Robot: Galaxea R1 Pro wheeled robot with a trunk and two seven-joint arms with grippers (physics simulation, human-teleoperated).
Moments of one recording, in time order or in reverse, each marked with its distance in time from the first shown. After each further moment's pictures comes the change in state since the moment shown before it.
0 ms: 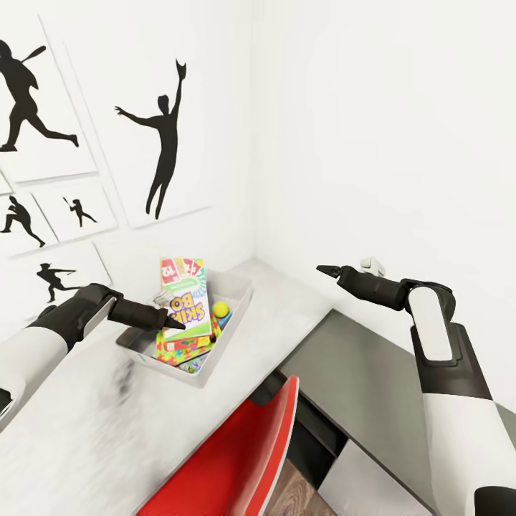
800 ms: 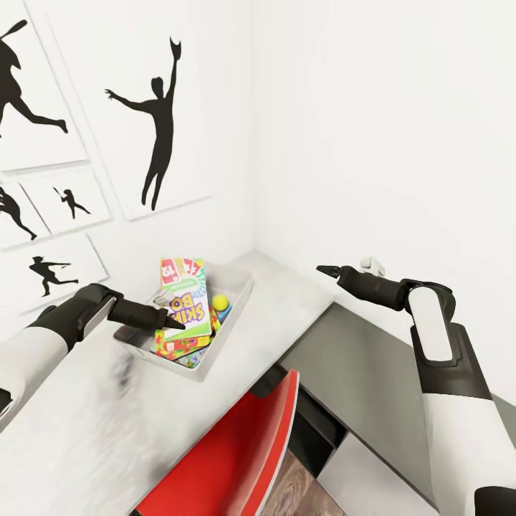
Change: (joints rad) left arm 0.000 0.000 0.000 0.002 -0.001 -0.006 0.005; right arm 0.001 0.000 -0.001 0.000 0.001 0.000 0.000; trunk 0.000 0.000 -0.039
